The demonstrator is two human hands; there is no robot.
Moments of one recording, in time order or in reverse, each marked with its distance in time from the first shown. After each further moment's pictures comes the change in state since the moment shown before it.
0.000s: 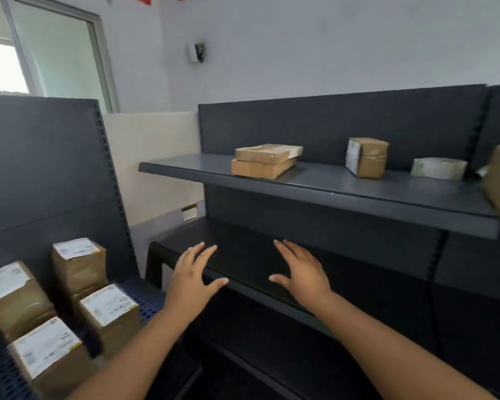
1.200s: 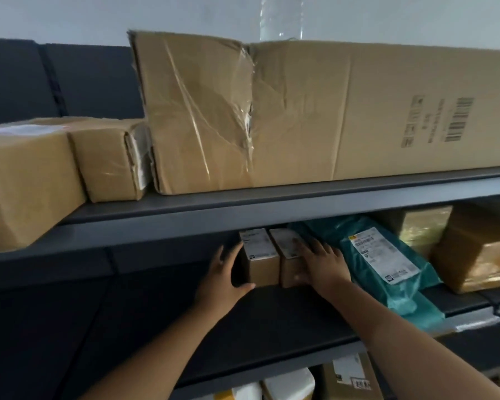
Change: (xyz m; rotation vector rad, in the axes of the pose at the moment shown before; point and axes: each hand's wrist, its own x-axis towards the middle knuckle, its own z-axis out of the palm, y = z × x) left_hand -0.103 0.642 0.398 -0.457 -0.599 0.496; right_hand -0.419 0.523 -0.318 -0.594 -0.080 0.884
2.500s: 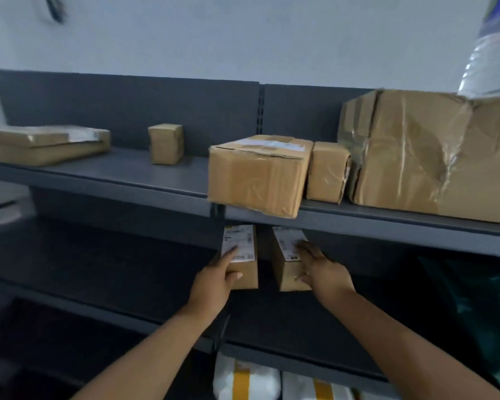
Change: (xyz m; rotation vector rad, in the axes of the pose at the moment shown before) left_hand -0.143 -0.138 -0.201 0.105 0.336 -0.238; right_hand -0.027 -0.261 -0.066 0.151 0.034 -0.479
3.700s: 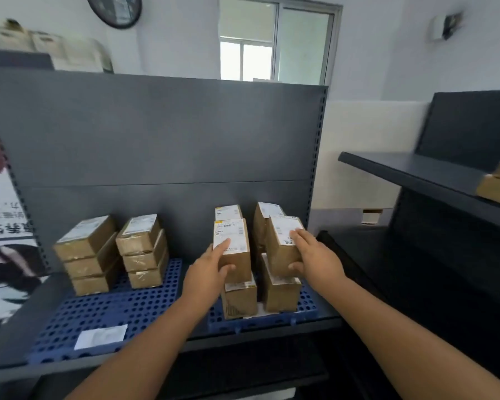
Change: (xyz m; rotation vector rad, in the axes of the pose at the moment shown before) left_hand -0.339 -0.300 -0.512 0.551 0.713 -0.897; right_hand 0.053 -0.768 0.009 0.386 -0.057 -1.102
